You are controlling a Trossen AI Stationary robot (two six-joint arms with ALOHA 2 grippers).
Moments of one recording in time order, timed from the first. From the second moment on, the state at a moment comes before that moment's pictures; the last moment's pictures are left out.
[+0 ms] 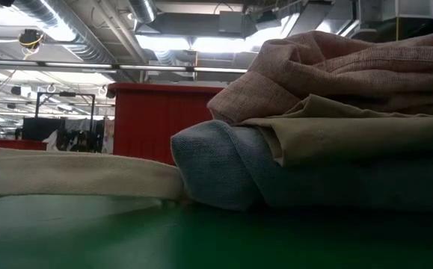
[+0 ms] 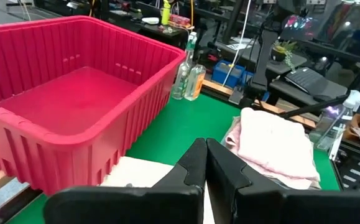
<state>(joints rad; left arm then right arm) -0.25 0.31 1.24 -1.22 -0.58 -0.41 0.23 0.81 1.28 -0.59 0.65 0.30</state>
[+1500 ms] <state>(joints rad) -0.24 0.01 0.80 -0.98 -0.48 -0.28 0.23 0.73 1.20 -0.66 0.59 0.14</state>
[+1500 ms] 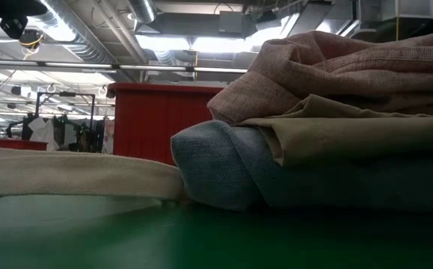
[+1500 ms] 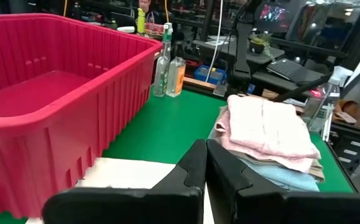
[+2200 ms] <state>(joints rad) -0.24 0.03 0.80 -0.98 -0.65 -0.35 0.23 0.67 1.20 -0.62 0.76 0.13</state>
